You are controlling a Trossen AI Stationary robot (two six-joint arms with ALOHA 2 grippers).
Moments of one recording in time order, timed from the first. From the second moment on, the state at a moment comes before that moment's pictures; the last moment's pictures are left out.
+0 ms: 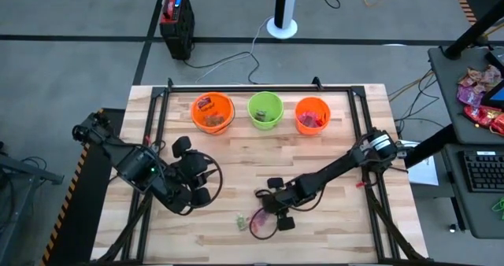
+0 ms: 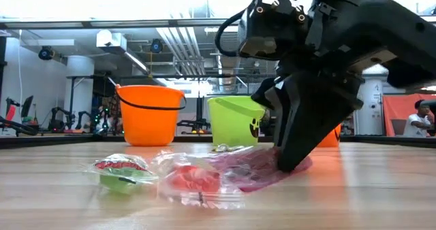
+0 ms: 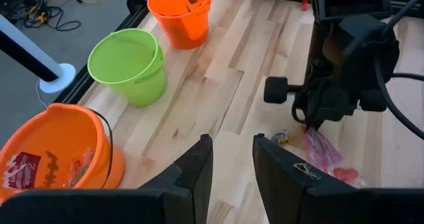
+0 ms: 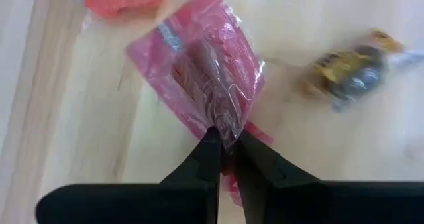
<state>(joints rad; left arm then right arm) -0.62 1.46 1.66 -1.26 -0.75 -0.80 0.39 1.97 1.20 -0.31 0.00 0.20</state>
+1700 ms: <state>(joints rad) -0.54 1.49 1.26 -0.76 -0.22 -0.39 -0.31 1.45 1.27 -1.08 0.22 0.63</state>
